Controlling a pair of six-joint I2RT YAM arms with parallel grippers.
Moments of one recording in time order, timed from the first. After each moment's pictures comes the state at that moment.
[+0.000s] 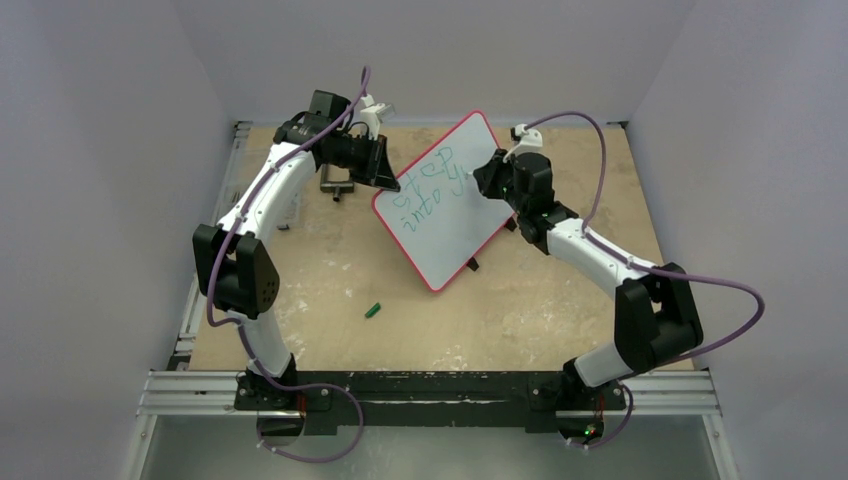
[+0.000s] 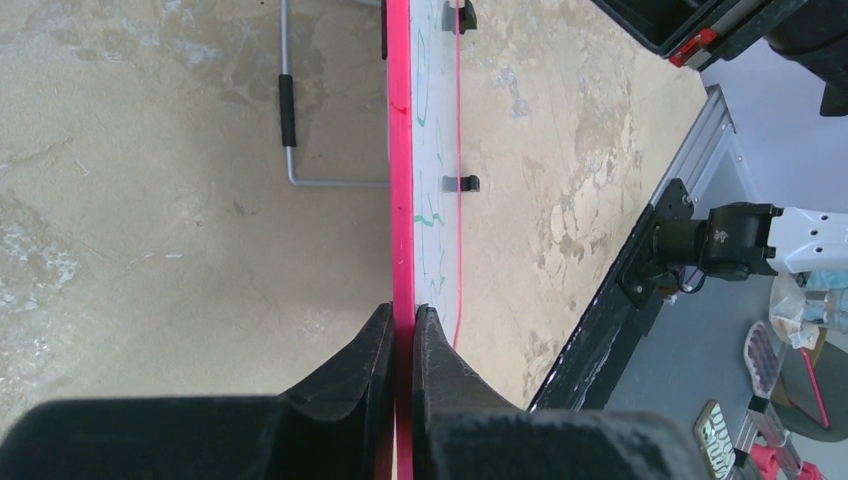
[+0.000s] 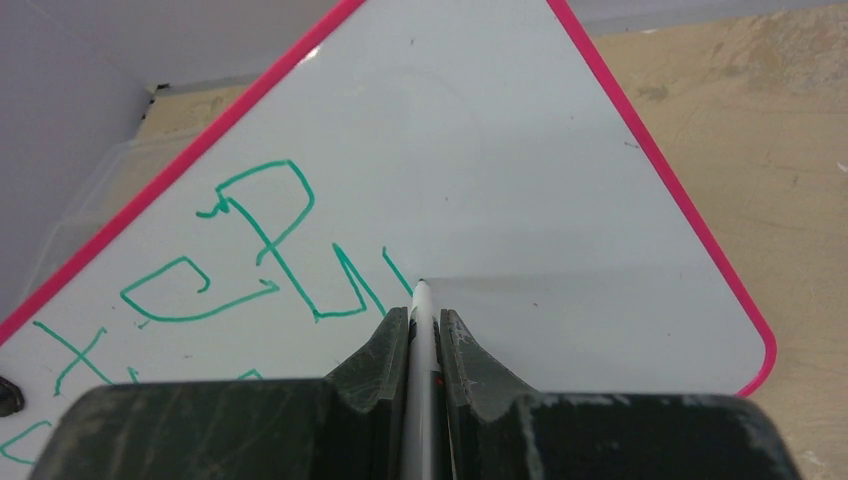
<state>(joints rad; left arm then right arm) -0.28 1.83 1.77 -0.85 0.75 0.01 0.40 1.50 0.99 0.24 0.06 0.43</state>
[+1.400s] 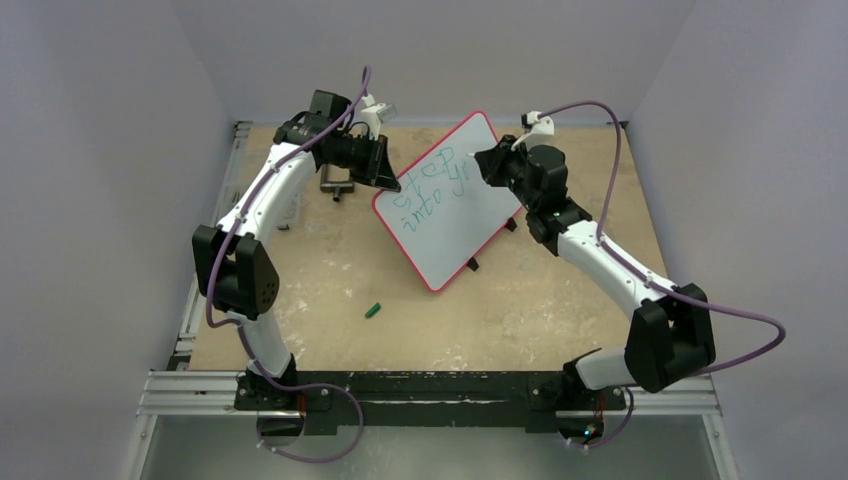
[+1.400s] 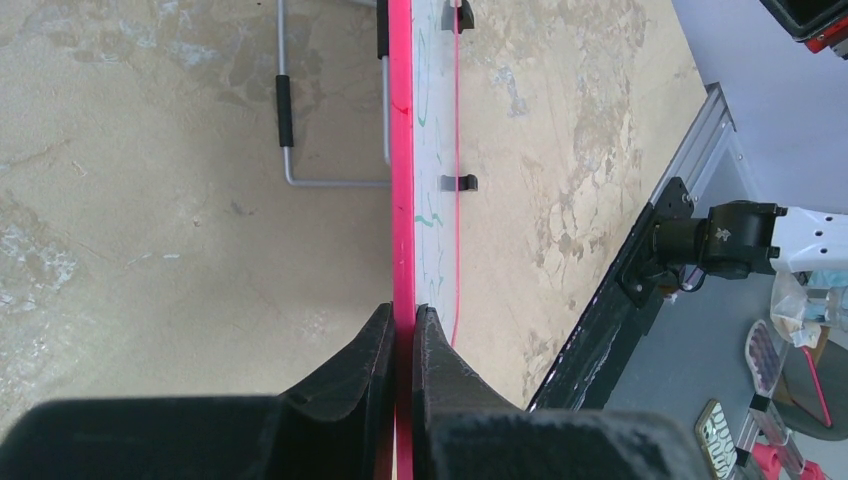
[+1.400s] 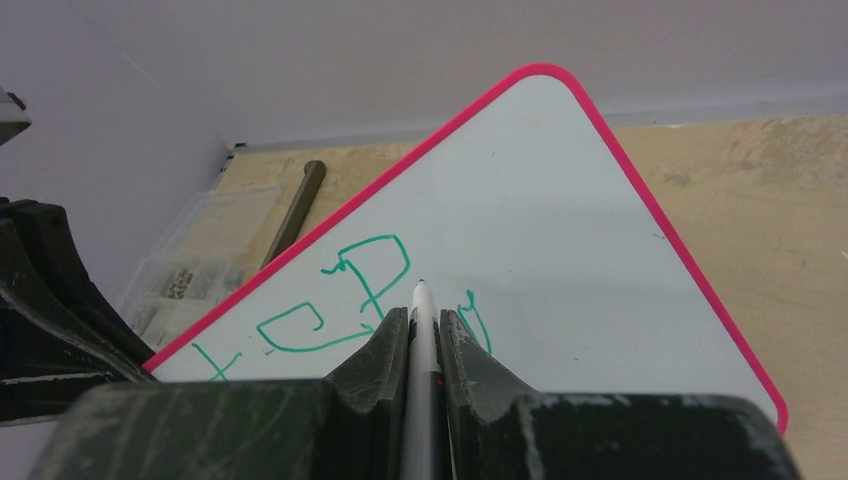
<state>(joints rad) -0.29 1.82 1.77 -0.85 0.75 0.01 0.40 1.40 1.03 0.24 0.02 0.43</state>
